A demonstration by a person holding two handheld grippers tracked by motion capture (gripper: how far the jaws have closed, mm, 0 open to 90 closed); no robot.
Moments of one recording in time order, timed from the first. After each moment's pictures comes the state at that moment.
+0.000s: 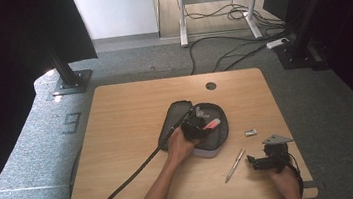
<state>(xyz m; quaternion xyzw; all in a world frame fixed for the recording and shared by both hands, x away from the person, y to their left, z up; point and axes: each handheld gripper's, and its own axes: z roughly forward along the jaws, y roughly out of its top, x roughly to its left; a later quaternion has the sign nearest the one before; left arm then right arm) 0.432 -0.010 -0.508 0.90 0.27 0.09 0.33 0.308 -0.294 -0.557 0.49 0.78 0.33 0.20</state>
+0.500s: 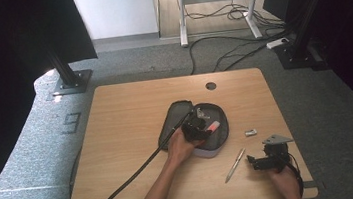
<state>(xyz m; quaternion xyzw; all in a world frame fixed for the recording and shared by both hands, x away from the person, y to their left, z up) 0.431 -0.011 -0.509 0.90 0.27 0.09 0.33 0.308 -0.294 -0.557 0.49 0.78 0.33 0.20</state>
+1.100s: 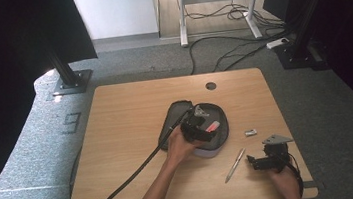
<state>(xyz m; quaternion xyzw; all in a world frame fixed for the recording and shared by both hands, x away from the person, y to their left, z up) 0.417 -0.007 -0.482 0.89 0.26 0.07 0.37 0.308 -0.294 -0.557 0.49 0.78 0.33 0.20</state>
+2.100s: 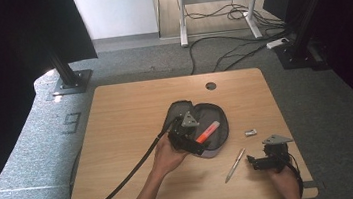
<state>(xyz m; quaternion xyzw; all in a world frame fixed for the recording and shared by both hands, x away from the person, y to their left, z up) 0.368 0.033 -0.446 0.89 0.23 0.10 0.38 0.308 -0.294 -0.557 0.49 0.78 0.33 0.20</state>
